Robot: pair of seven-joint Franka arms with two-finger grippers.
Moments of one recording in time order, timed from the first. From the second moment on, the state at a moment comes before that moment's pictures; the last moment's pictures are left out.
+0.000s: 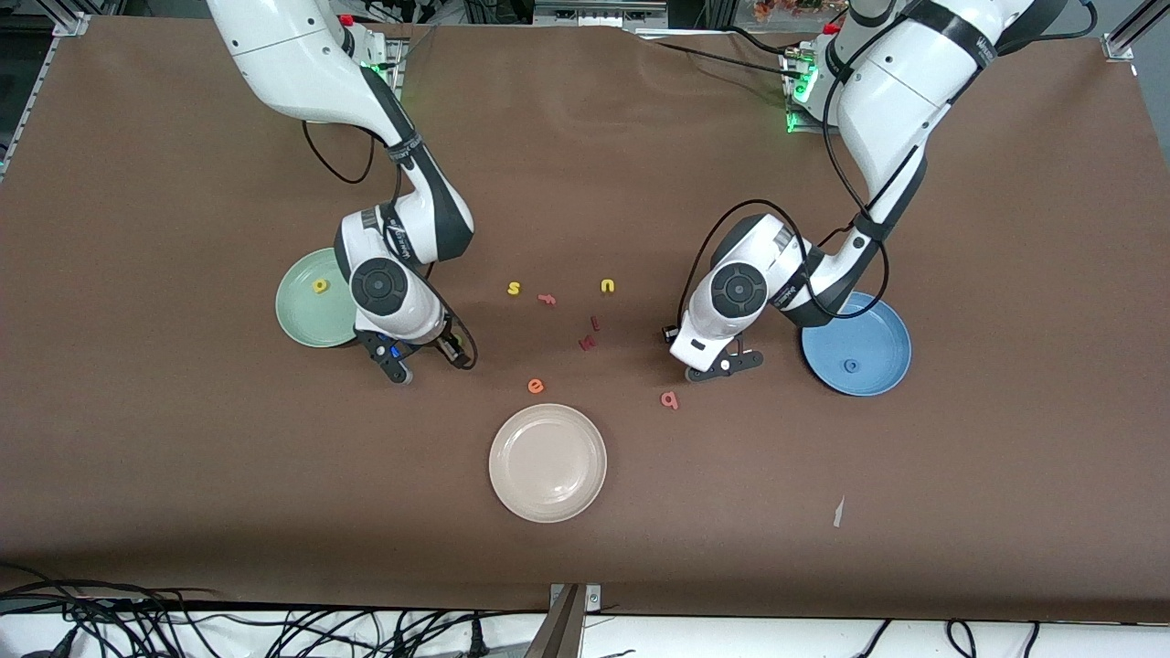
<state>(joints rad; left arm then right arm) -0.15 0.73 -0.41 -1.74 0.24 2.27 -0.96 0.54 0.63 -0.09 -1.80 0.11 2.33 1.24</state>
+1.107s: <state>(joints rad) -0.14 0.73 -0.41 -1.73 0.20 2.32 -1.19 0.55 0.62 -0.09 -1.84 0.12 2.41 1.27</state>
